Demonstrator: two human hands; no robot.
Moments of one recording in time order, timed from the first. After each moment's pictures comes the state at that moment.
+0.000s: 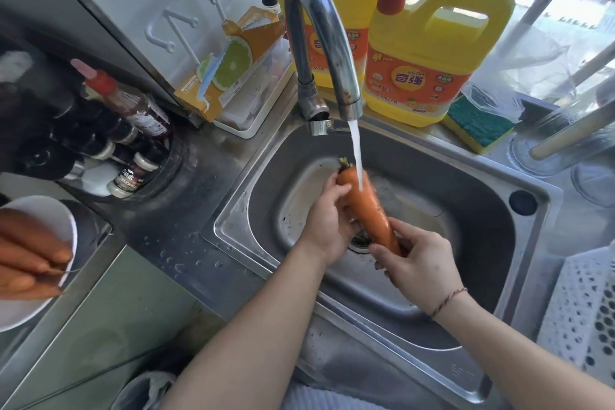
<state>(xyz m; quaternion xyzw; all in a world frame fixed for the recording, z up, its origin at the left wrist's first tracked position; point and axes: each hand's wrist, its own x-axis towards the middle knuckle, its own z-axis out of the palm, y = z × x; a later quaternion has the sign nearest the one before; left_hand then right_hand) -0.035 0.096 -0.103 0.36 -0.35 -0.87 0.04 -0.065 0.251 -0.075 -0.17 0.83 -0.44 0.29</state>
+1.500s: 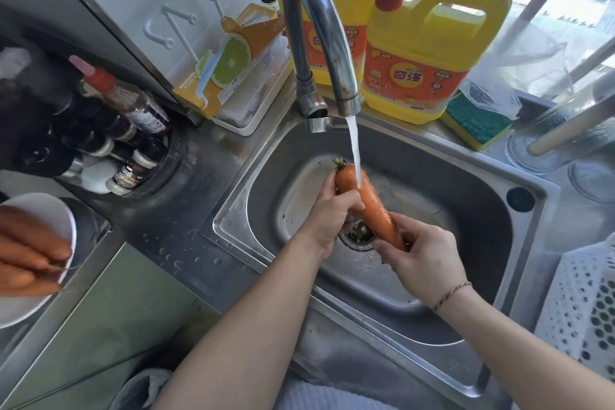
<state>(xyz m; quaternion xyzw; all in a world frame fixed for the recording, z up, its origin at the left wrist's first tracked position) -0.033 0.094 -0.096 0.37 -0.54 -0.76 -0.03 -0.069 0.255 -0.083 -0.22 0.86 -0.40 0.21</state>
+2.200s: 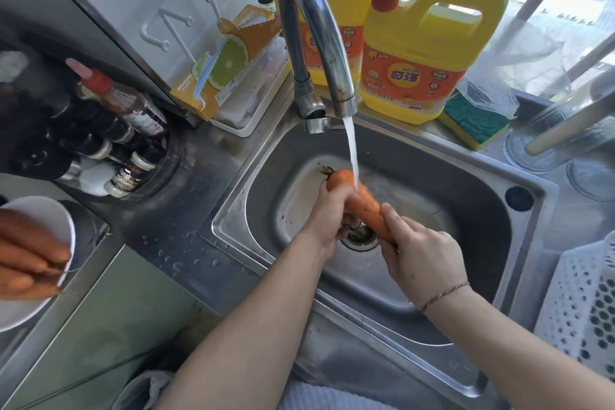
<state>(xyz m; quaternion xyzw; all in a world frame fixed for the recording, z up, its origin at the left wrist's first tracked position) -0.035 0.098 -0.088 0.43 -0.51 -0.74 -0.06 -0.072 0.257 -0.105 -0.40 0.90 -0.18 -0.06</state>
